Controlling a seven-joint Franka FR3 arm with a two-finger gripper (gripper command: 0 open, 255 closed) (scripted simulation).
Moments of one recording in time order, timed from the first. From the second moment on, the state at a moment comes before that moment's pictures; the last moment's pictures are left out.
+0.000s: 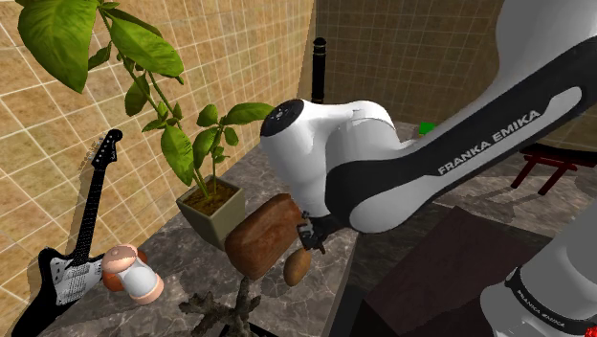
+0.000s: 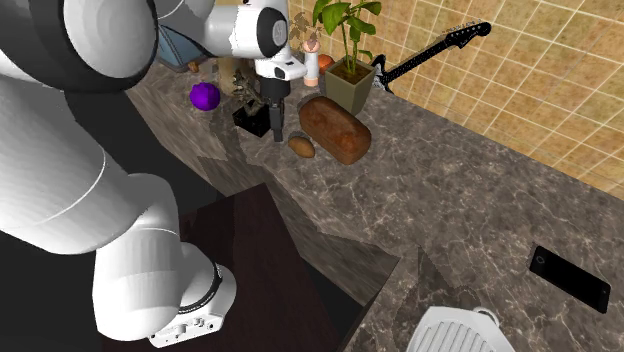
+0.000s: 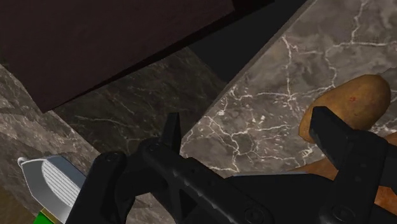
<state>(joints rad) -0.13 0.02 0.89 -2.29 -0.16 1.96 1.27</state>
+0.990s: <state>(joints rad) 0.22 0.71 0.65 -1.77 -0.50 1.88 1.85</state>
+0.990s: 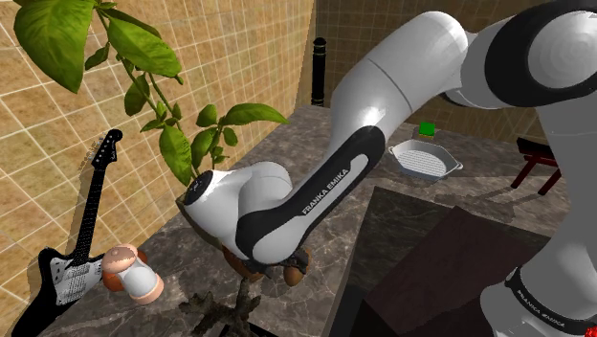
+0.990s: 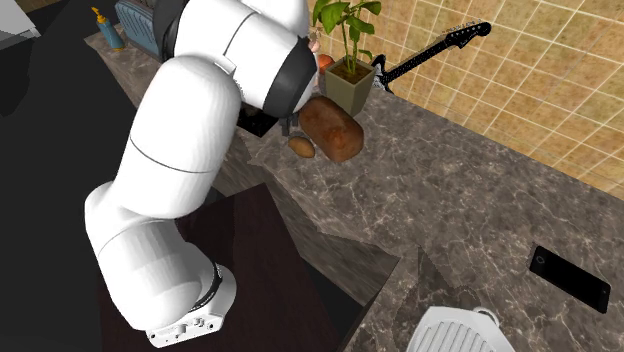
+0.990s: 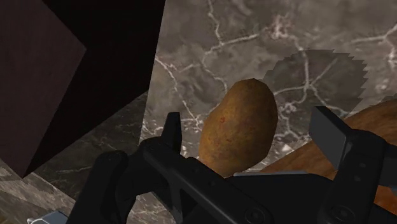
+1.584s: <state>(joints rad) 0.33 0.64 0.50 -1.80 -0.33 1.97 1.81</state>
